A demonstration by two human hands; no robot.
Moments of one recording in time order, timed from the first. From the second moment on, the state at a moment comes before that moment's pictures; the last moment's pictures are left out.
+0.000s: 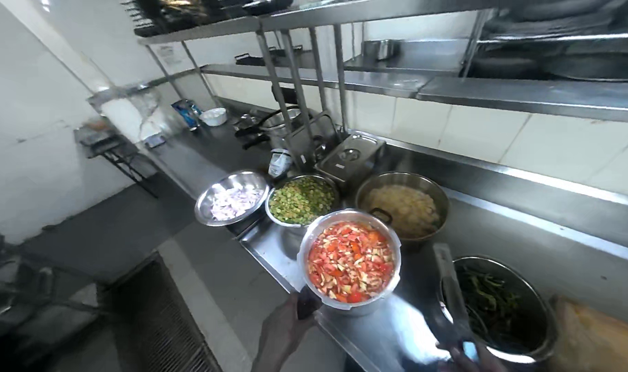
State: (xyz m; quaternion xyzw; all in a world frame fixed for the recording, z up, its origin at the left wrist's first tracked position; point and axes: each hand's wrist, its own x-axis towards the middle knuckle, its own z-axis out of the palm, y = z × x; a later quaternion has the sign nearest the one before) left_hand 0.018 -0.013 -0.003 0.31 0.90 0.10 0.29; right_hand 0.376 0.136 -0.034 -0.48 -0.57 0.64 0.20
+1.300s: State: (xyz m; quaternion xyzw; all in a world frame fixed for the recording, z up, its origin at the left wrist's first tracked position) left_hand 0.072 0.032 0.059 0.59 0.74 0.31 0.00; right_hand 0.414 0.141 -0.029 -0.48 -0.47 0.69 0.27
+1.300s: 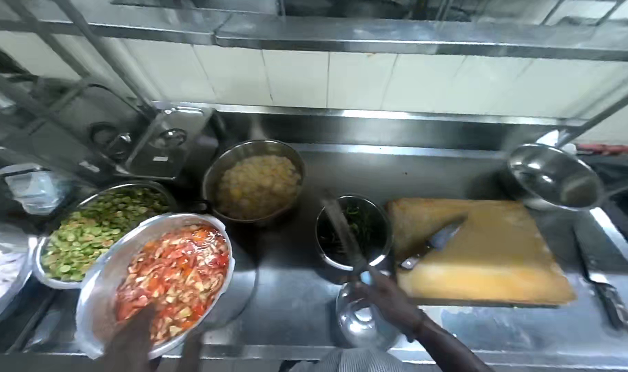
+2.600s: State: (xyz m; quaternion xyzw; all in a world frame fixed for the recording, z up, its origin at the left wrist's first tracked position) left_hand 0.227 0.259 -0.086 0.71 0.67 0.00 0.20; right_hand 0.480 0.090 -0.068 -0.66 -0.49 0.54 0.19
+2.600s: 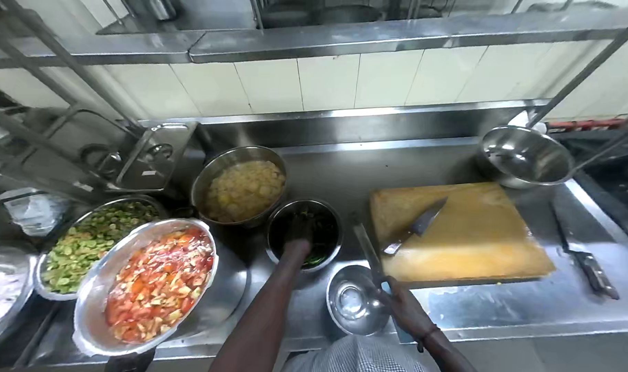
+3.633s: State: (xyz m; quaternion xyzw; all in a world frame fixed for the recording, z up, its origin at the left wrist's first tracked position) left_hand 0.265 0.111 -0.032 0.39 0.54 0.31 0.68; right_hand 0.471 0.093 -0.028 -0.63 -0.65 0.33 0.28
